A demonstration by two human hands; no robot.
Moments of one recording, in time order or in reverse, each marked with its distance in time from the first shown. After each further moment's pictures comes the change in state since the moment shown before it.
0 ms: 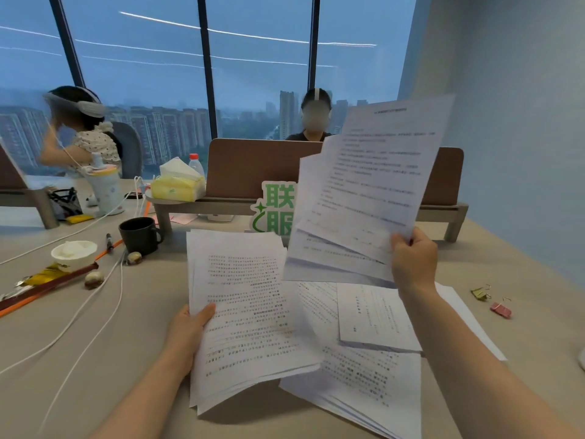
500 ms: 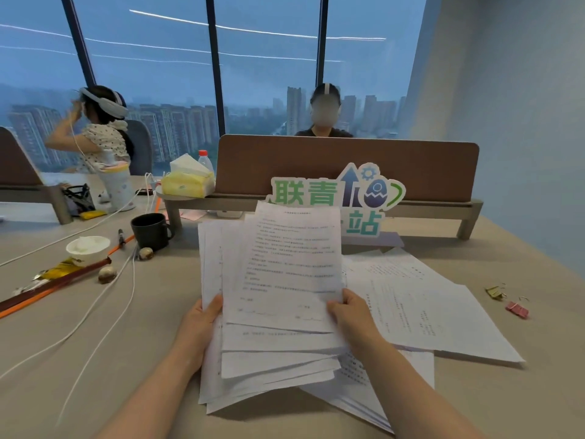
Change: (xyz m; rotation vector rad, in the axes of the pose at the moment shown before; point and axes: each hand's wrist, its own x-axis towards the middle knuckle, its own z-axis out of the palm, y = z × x) left_hand -0.006 0.001 -0.004 -0.020 -0.096 0.033; right_hand -0.081 0.078 0.065 -0.113 -0.519 0.391
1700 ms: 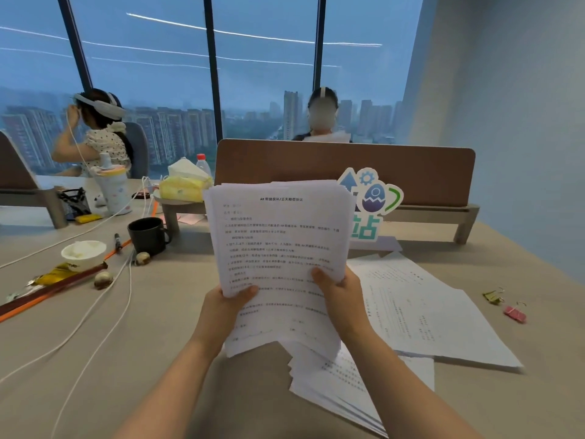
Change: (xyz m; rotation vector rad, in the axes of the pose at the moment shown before) left_hand -0.011 0.037 0.045 0.111 -0.069 0.220; right_hand -0.015 -0.048 0.016 0.224 0.019 -0.400
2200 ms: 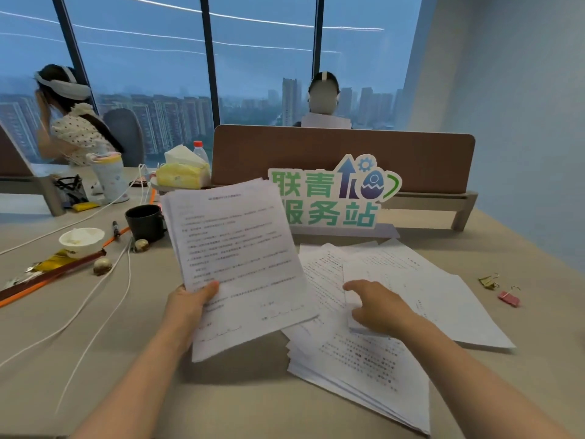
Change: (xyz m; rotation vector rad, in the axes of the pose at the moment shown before) left_hand 0.008 -0.028 -0.051 -0.111 0.177 -0.182; right_hand 0.003 0.017 -0.082 -1.192 -0.413 0.182
